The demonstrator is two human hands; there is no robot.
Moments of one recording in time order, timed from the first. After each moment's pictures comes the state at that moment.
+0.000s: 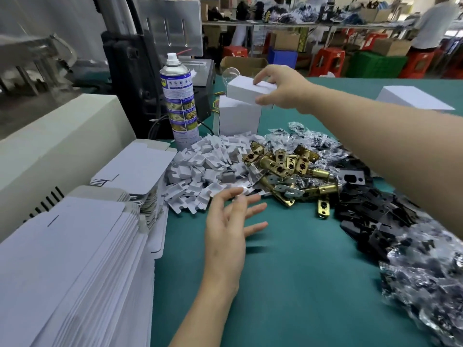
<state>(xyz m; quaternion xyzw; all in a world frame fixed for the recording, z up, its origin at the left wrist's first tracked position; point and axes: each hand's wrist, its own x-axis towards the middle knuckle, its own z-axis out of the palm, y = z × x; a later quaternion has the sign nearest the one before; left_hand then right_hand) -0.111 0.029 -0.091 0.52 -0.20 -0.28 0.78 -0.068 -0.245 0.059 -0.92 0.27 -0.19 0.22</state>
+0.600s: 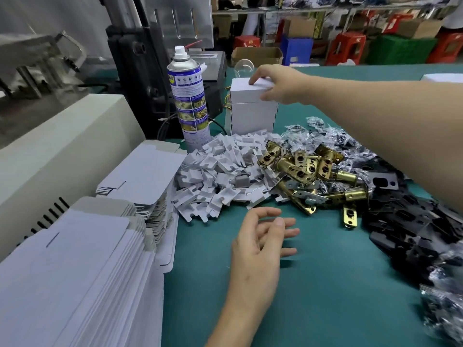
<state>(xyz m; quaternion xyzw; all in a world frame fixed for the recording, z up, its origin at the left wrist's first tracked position) -0.118 0.022 -0.103 0.58 -0.24 -0.31 0.71 -0.010 -0.280 0.039 -0.96 0.22 -0.11 0.16</state>
